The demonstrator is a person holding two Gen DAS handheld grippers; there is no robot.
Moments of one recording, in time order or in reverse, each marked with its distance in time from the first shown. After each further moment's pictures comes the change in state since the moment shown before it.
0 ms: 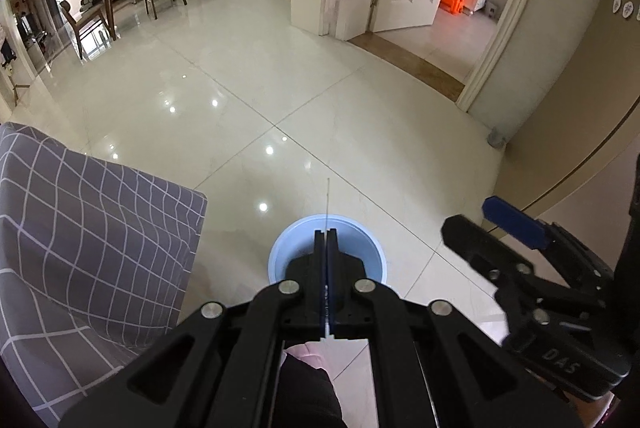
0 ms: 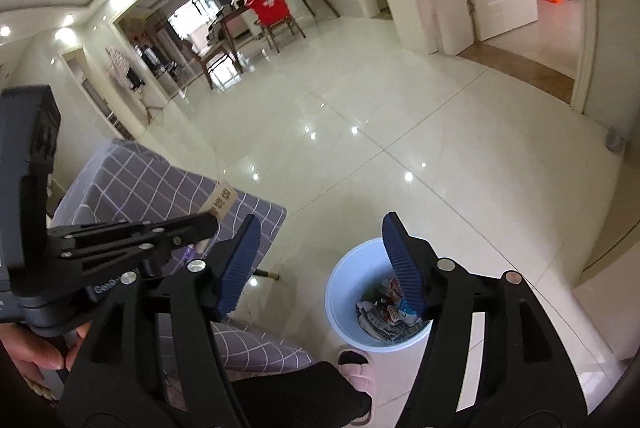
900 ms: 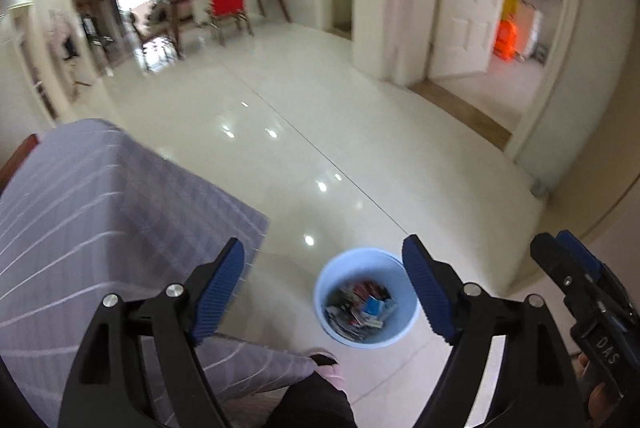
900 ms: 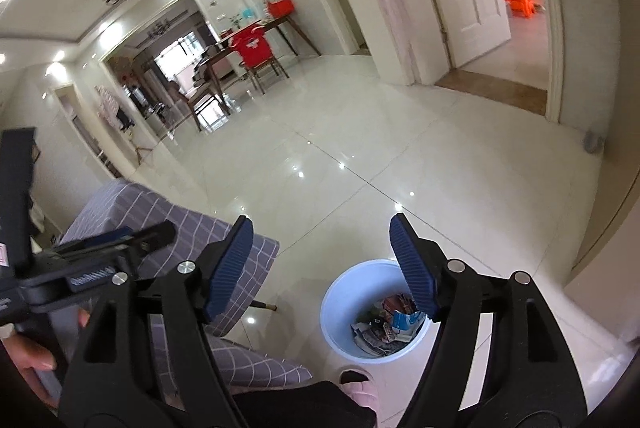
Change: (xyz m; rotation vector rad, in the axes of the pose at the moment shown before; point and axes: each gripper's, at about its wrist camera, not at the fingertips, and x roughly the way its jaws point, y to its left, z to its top) left arm -0.085 0.006 -0.023 -0.130 -0.188 0.229; right arm -0.061 0.012 0.003 0.005 -0.126 -0.038
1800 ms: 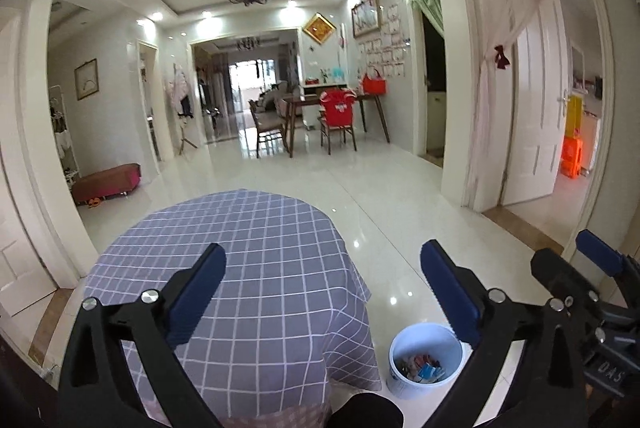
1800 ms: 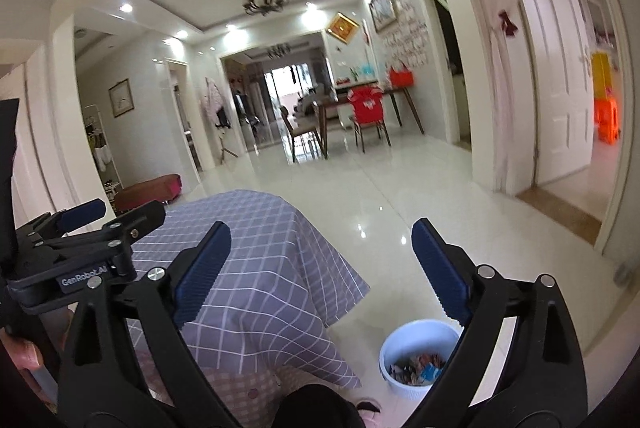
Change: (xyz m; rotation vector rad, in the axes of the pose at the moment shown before) left arm -0.309 0.047 -0.076 -0.178 -0.428 0.313; right arm -0.210 0.149 -0.013 -0.346 -0.241 0.298
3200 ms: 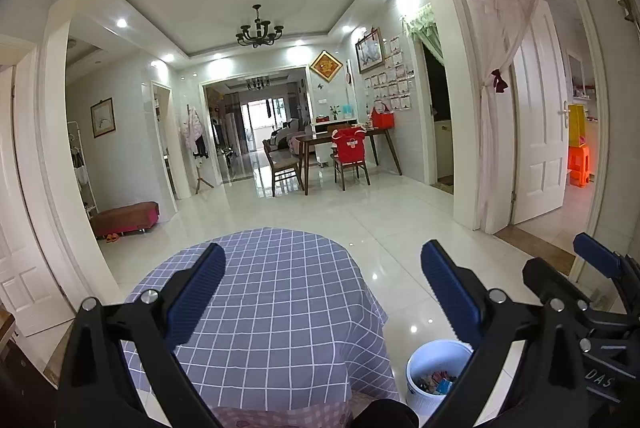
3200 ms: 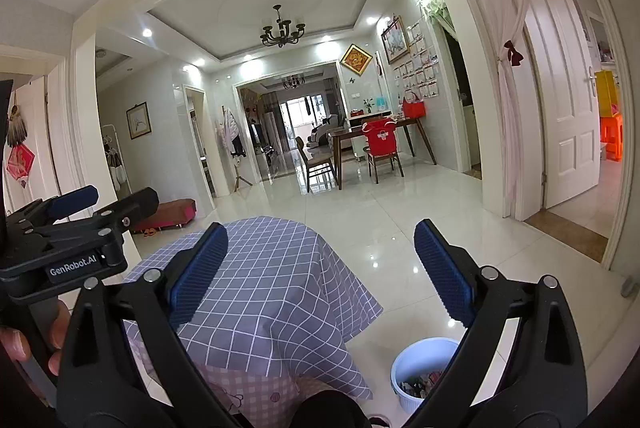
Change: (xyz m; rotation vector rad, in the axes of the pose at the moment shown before) left arm -0.089 -0.004 0.017 0.055 -0.138 0.054; right arm -0.053 0.009 0.002 0.005 -0.100 0.043
